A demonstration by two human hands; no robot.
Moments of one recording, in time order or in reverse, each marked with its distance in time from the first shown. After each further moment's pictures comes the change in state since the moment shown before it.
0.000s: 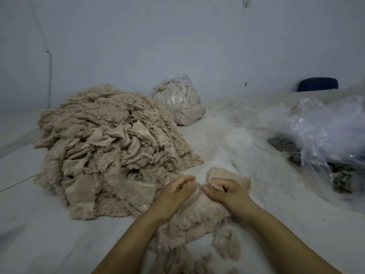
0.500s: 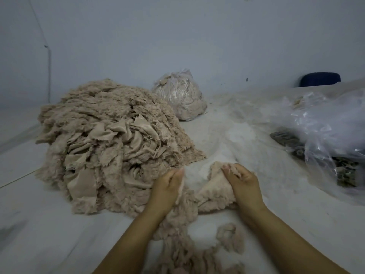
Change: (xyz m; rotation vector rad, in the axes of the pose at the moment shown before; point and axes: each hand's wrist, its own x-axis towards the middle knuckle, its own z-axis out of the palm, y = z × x) left_hand -0.005 -0.009 -0.006 0.180 0.338 0.096; right_hand 0.000 0.009 0.006 0.087 0.537 -0.120
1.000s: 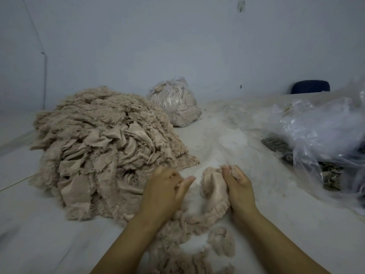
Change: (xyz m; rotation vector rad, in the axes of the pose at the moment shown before) left_hand -0.001 0.028 -0.003 0.701 0.070 0.459; right_hand -0.001 -0.009 -0.005 0.046 0.047 -0.037
